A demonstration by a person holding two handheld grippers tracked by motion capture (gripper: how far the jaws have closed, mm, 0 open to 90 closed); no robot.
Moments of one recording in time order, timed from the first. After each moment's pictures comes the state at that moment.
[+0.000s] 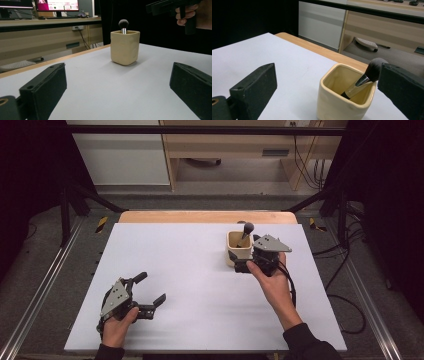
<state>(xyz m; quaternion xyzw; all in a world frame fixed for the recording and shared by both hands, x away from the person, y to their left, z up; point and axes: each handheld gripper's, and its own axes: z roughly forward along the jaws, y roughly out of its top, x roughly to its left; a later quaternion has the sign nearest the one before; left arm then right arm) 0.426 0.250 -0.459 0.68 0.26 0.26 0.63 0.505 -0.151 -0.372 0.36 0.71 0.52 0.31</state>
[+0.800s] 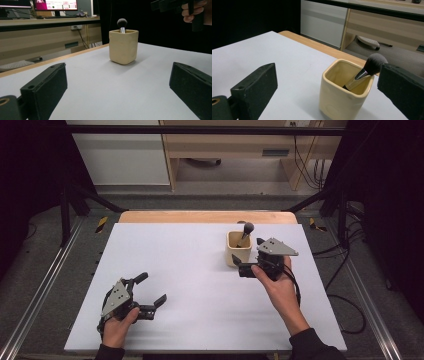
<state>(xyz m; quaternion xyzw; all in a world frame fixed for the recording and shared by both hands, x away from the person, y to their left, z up) 0.426 0.249 -0.460 0.69 0.25 0.26 0.63 0.490 -0.160 -0.367 0.36 0.72 0.52 0.30</state>
